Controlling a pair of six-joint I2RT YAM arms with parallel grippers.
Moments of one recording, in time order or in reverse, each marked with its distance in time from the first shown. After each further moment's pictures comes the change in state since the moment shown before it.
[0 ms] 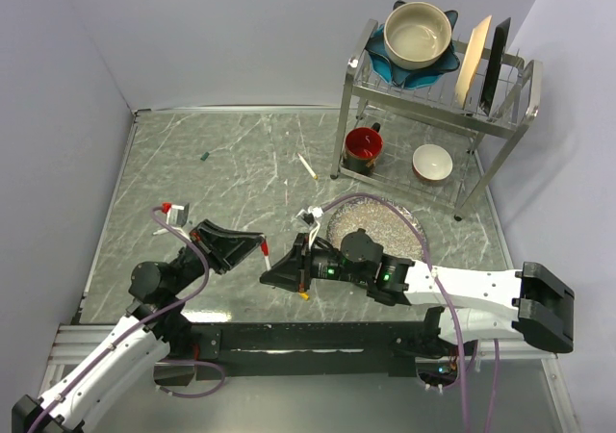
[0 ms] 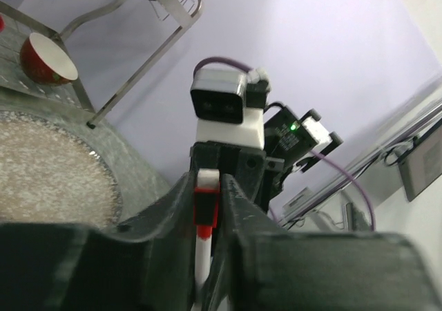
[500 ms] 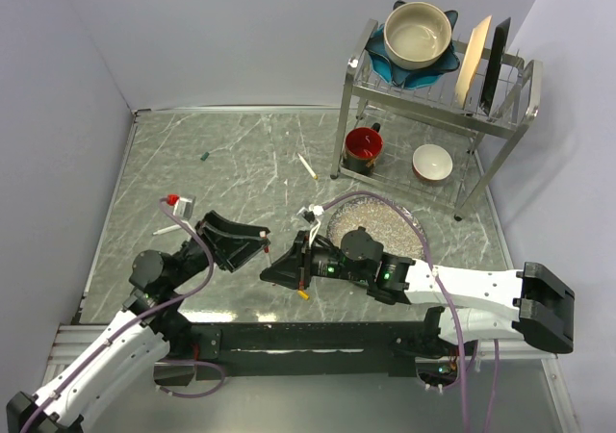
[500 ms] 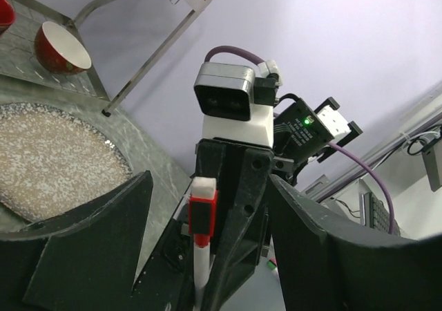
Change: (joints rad) left arm -0.004 0.061 0.101 -0.126 0.034 0.088; right arm -0.003 -0.002 0.011 -0.016 0.009 -0.013
